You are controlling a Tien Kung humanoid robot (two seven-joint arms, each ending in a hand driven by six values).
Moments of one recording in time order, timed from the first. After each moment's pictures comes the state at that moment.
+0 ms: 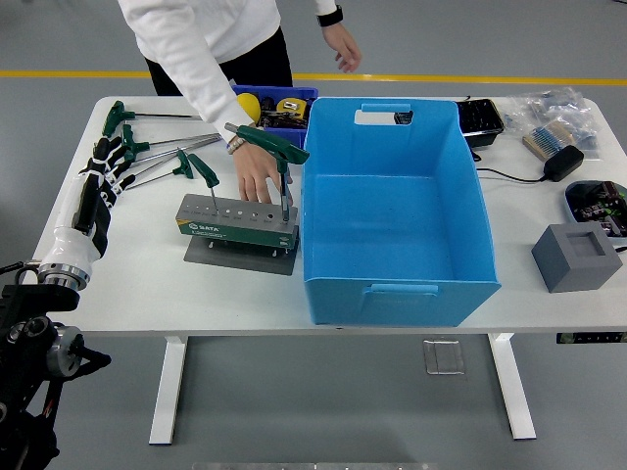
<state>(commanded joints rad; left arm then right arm) -0.10 0.04 -1.53 -1.37 1.24 0.06 -0.09 0.08 -0.15 0.60 0.18 -0.32 -0.12 -0.02</state>
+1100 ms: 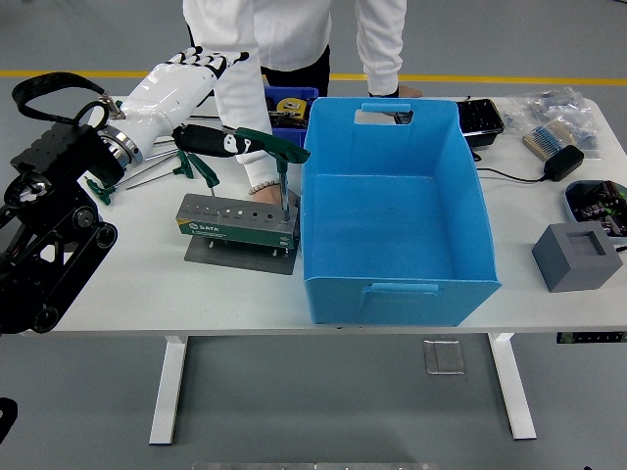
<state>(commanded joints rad) -0.66 0.28 -1.07 -1.35 2.21 -0.15 0.06 0.09 -0.16 0.63 0.18 -0.35 -0.12 -0.03</state>
